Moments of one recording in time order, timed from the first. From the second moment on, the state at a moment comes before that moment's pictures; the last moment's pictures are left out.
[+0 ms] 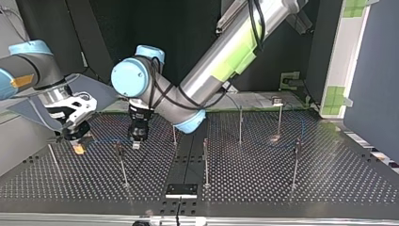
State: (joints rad) left arm -0.71 -2.22 -0.93 -3.09 -2.01 -1.78; right arm 1.76 -1.30 1.35 0.08 1.20 1.69
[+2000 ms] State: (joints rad) left arm -0.63 -2.21 -0.96 -3.23 -2.02 -1.80; right arm 1.75 -1.23 1.25 0.07 1.16 1.67
